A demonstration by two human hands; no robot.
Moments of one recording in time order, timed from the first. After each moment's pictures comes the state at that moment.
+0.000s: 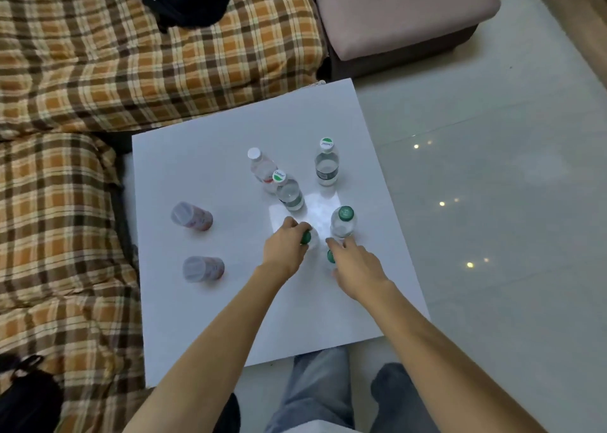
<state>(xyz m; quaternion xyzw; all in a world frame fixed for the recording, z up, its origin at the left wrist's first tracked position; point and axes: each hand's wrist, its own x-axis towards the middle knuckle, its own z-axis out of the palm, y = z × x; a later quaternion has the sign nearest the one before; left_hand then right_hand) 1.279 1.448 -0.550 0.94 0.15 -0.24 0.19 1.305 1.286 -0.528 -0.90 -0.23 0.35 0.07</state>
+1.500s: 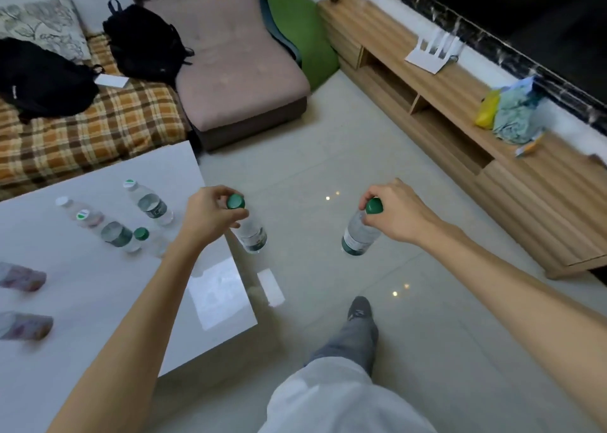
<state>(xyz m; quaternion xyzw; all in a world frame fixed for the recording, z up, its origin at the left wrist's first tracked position) 1.342 1.094 -0.380 0.89 0.17 -0.05 0.42 1.371 0.768 -0.345 -0.96 -0.08 0.15 0.24</state>
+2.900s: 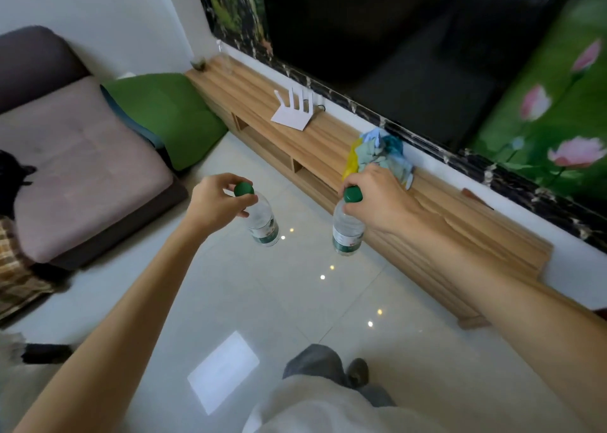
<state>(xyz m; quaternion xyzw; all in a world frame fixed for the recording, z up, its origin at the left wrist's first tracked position) 1.775 0.473 -0.286 0.90 0.03 -0.08 0.42 1.735 0.195 -0.284 -0.97 -0.04 0.02 0.23</state>
